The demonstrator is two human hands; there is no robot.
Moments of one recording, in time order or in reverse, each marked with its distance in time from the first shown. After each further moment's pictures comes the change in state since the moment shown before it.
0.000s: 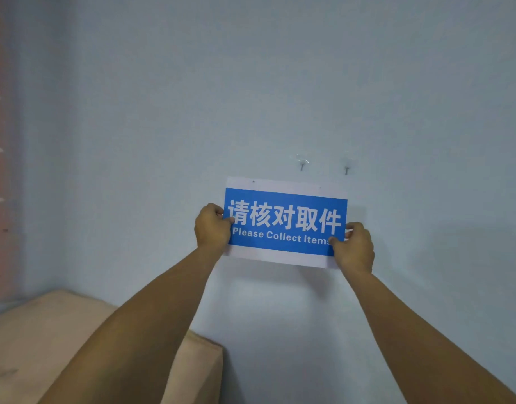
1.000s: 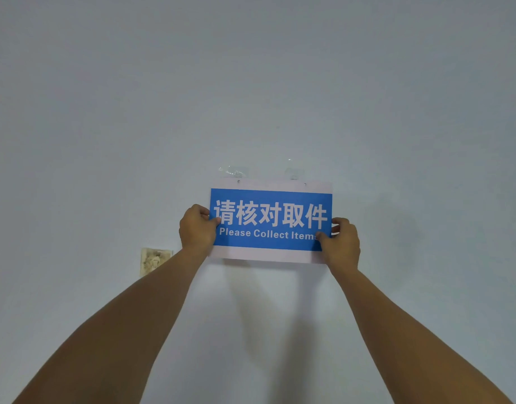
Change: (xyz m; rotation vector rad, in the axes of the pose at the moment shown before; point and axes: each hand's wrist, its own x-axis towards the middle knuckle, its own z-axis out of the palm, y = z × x) left_hand 0.147 0.019 0.255 -0.155 -0.205 0.067; right_hand 0.193 0.072 0.038 -0.017 0.239 0.032
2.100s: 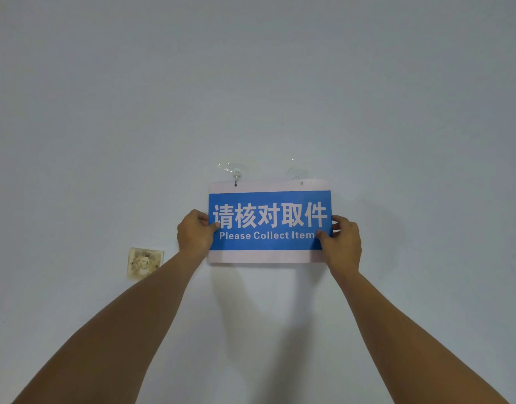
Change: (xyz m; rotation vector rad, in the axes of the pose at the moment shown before) left_hand 0.024 -0.033 0.024 -0.063 -0.070 -0.050; right_hand 0.016 0.001 0.014 0.005 0.039 -0.082
